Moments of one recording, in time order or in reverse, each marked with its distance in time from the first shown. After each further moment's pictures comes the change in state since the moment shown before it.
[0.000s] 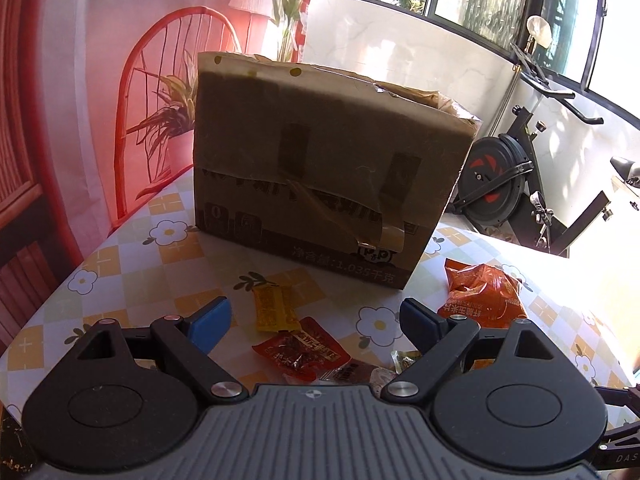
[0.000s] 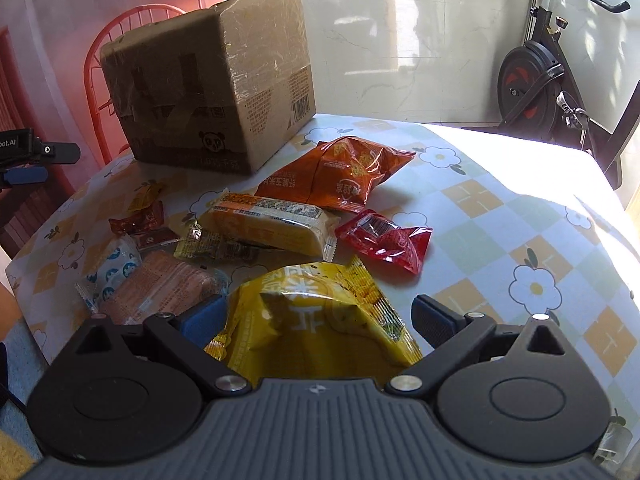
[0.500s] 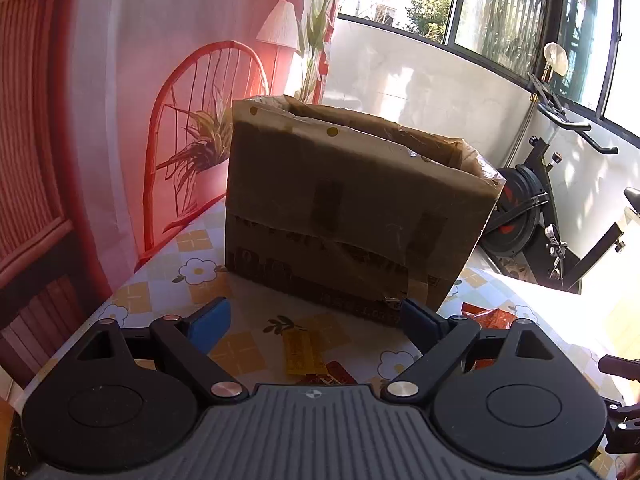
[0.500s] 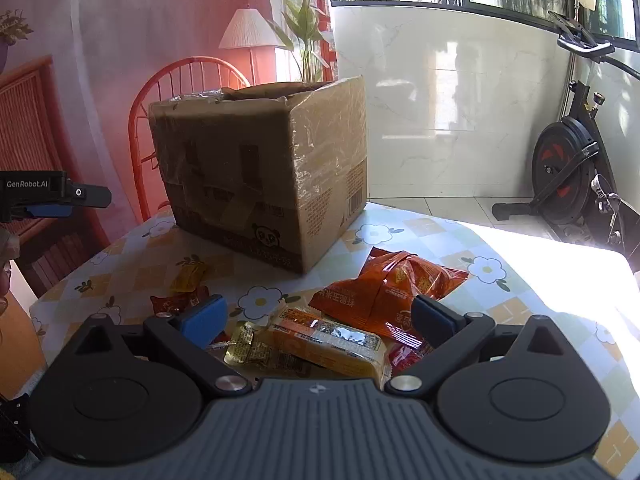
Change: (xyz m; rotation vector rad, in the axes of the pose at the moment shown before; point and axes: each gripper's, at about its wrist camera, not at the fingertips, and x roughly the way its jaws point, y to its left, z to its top) left arm -0.019 0.017 0.032 -0.035 -0.071 0.050; right arm -0.013 0.039 0.062 -0.111 -0.185 0.064
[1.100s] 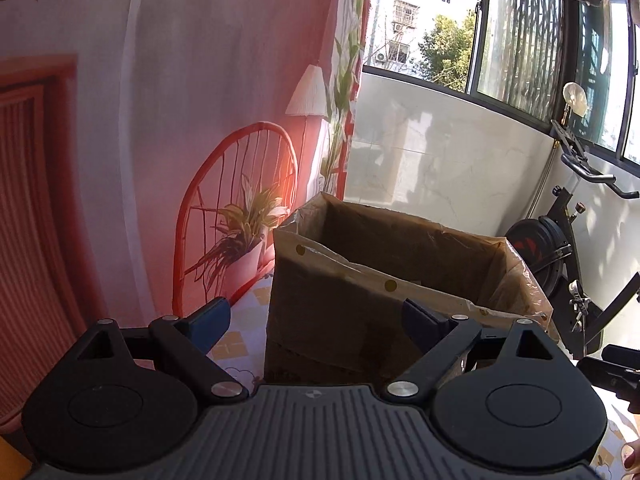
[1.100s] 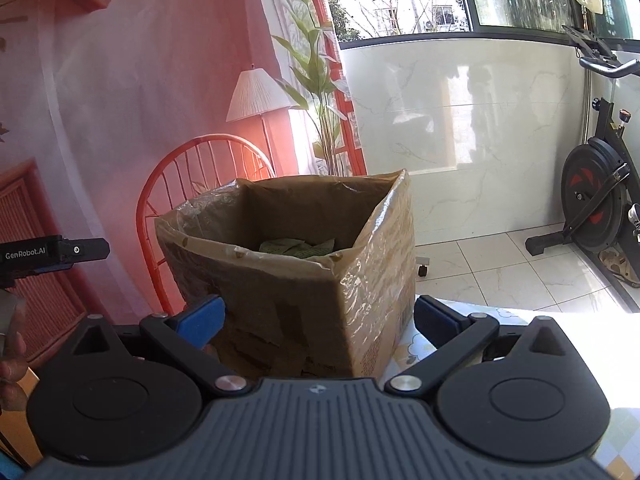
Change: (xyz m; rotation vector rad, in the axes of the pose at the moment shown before) left arm 0.005 0.024 0.092 -0.006 -0.121 0.051; right arm 0.046 0.020 0.118 0.095 -0.113 0.092
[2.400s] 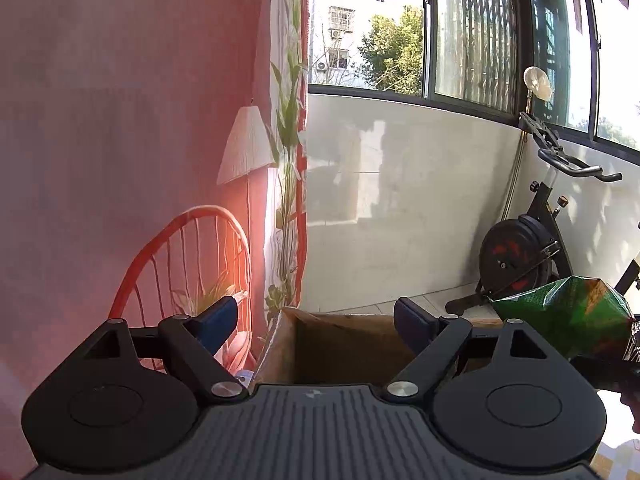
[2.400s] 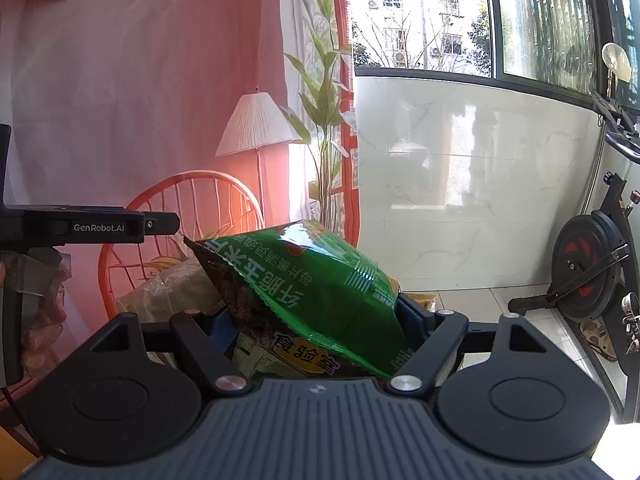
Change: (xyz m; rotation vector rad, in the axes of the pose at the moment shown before) left arm 0.120 -0.013 0.114 0.173 -0.059 -0.093; right arm 0.099 0.045 0.122 -0.145 -0.024 -0.071
